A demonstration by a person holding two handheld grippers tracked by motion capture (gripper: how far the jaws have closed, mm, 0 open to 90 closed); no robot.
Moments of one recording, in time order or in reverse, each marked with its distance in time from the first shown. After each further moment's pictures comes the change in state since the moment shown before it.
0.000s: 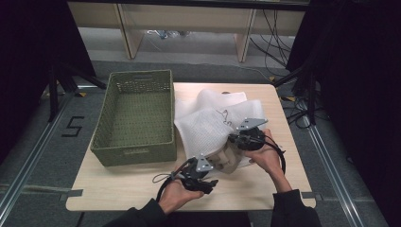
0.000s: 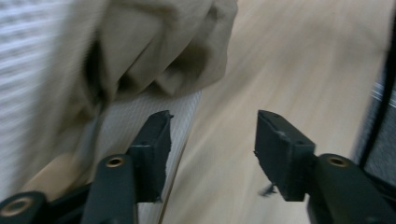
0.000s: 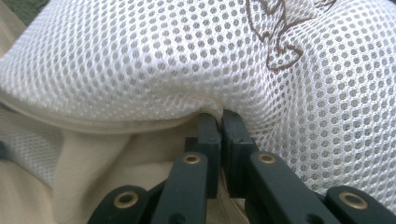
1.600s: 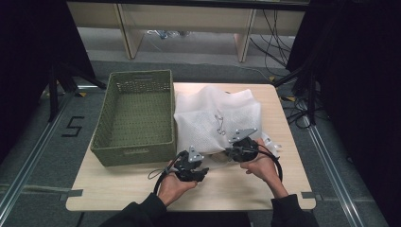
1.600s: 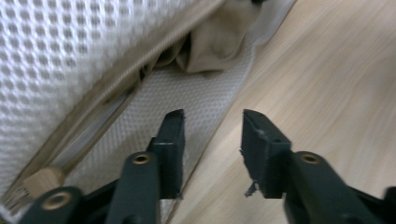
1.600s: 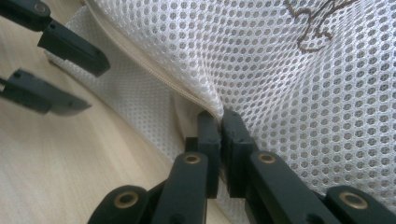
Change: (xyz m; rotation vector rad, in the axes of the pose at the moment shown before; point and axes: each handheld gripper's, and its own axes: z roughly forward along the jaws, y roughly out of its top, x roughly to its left) left arm 0.034 -0.014 -0.001 0.006 0.067 -0.104; right arm 0.025 -0.015 0.016 0.106 0.064 -0.060
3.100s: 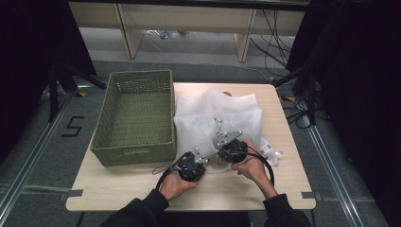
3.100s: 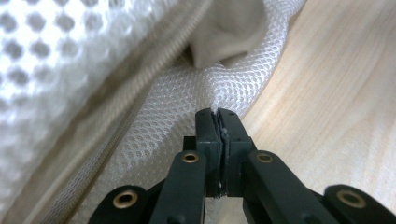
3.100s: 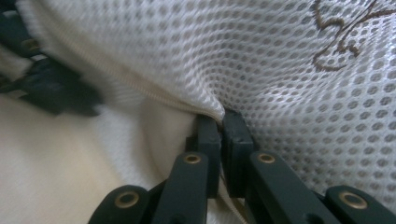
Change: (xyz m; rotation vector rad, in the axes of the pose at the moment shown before) left arm 0.005 -0.001 0.018 0.099 -0.019 0.121; right arm 0.014 0.010 0.029 0.070 -0.063 -0.055
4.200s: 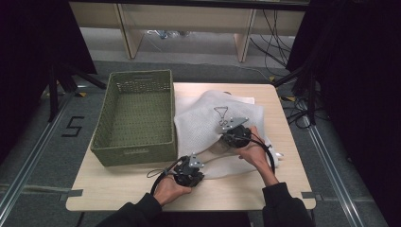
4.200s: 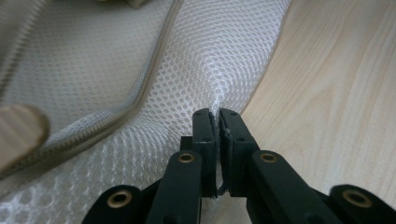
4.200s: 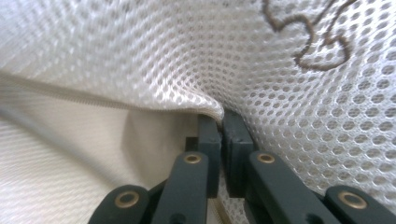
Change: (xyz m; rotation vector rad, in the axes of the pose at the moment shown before) left arm -0.002 -0.013 -0.012 0.005 -0.080 -0.007; right arm -0.044 0.011 0.000 -0.091 -0.054 0.030
